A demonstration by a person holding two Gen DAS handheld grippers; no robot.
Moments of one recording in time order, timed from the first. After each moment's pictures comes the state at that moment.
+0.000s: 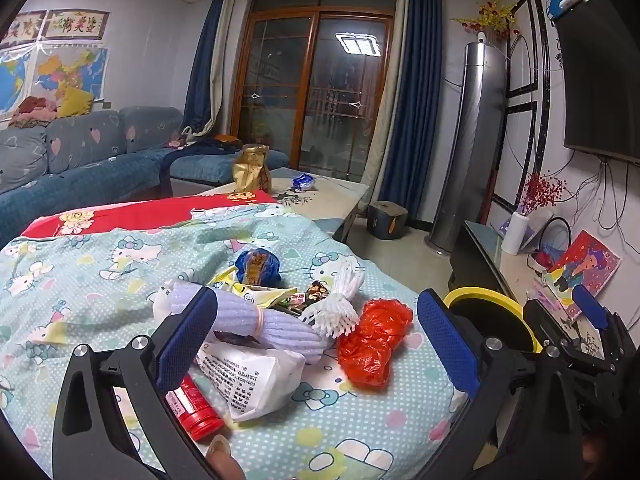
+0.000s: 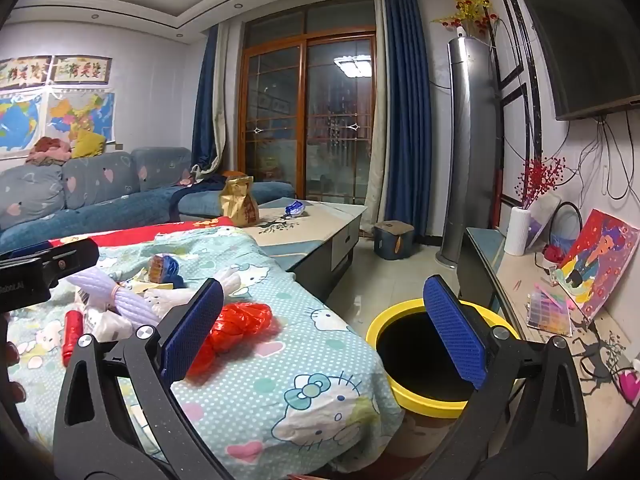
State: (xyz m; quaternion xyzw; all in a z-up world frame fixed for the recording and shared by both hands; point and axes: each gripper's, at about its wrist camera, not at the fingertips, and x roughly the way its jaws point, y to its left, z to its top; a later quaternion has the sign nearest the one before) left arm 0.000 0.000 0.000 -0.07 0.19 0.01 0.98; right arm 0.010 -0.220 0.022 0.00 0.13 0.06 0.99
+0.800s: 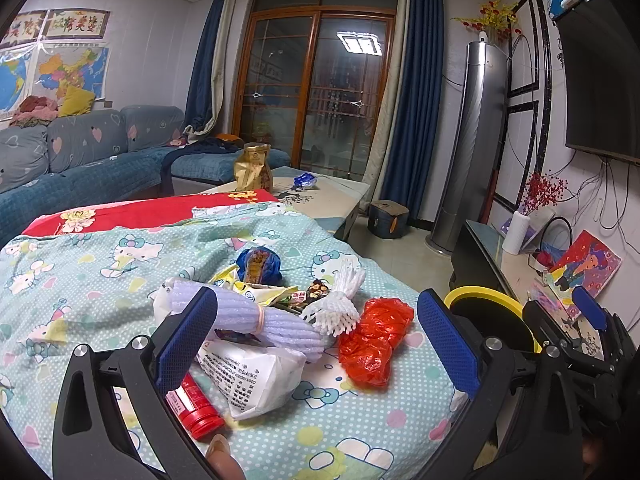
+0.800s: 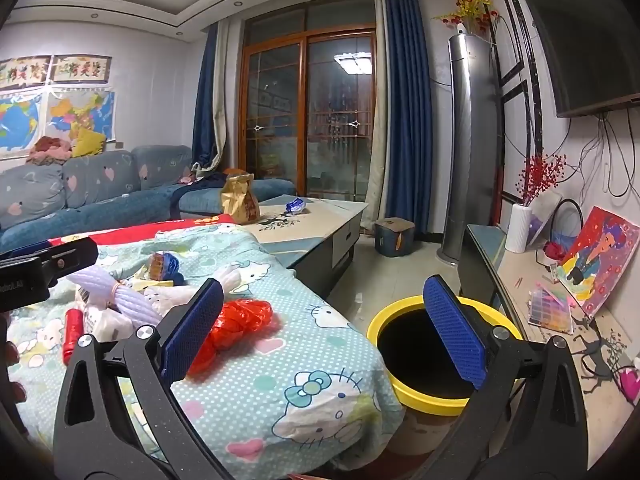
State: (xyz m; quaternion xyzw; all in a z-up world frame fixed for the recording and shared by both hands) left arm 0.000 0.000 0.000 -0.07 0.19 0.01 0.98; right arm 0.010 -0.220 0.023 0.00 0.13 0.06 0.99
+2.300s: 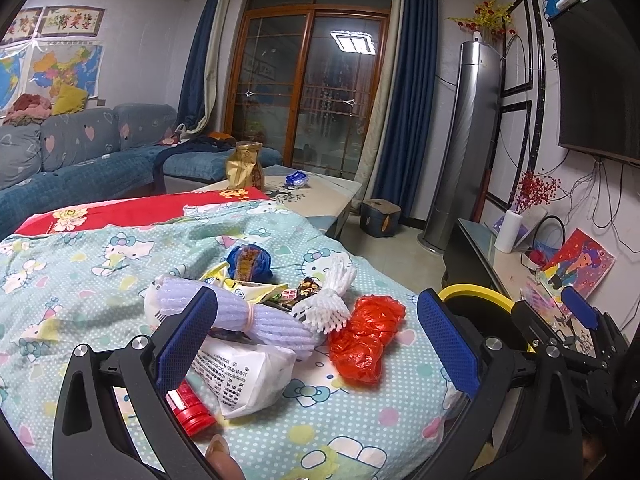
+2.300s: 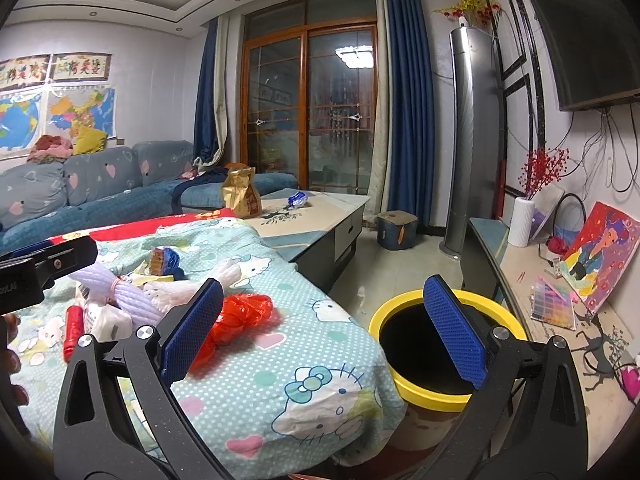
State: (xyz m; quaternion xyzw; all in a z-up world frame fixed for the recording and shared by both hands) left arm 0.000 -0.005 -0.001 -0.07 0.20 0.00 0.98; right arm 0.016 -0.222 0.018 0.01 0.15 0.07 0.99
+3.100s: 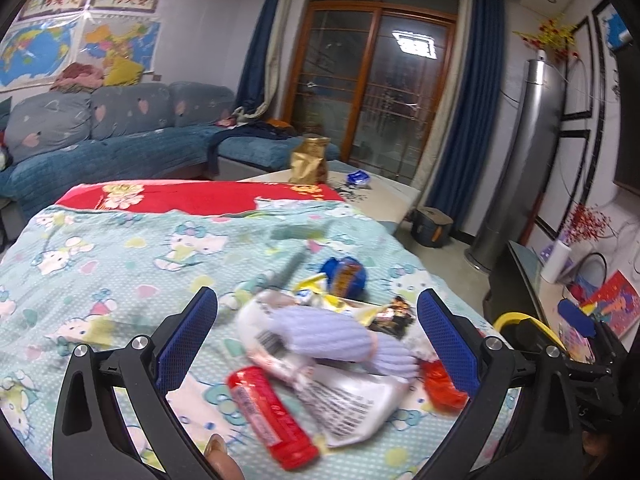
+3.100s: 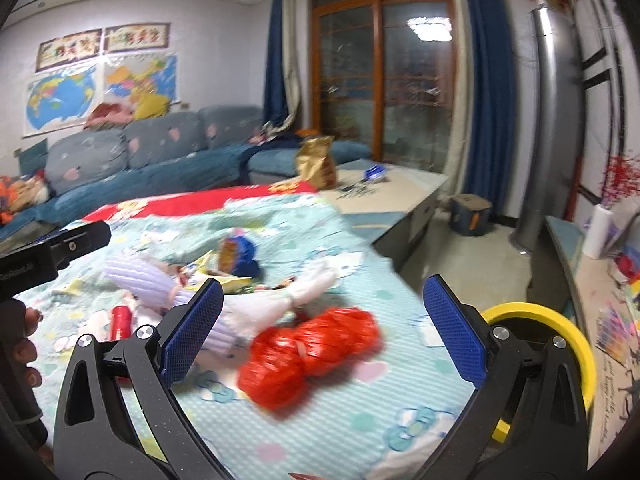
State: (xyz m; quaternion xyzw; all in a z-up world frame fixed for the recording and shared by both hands) left arm 0.017 0.087 0.004 -0.12 0.21 0.10 0.96; right arm 0.081 -0.138 0.030 -0.03 0.22 0.21 0.95
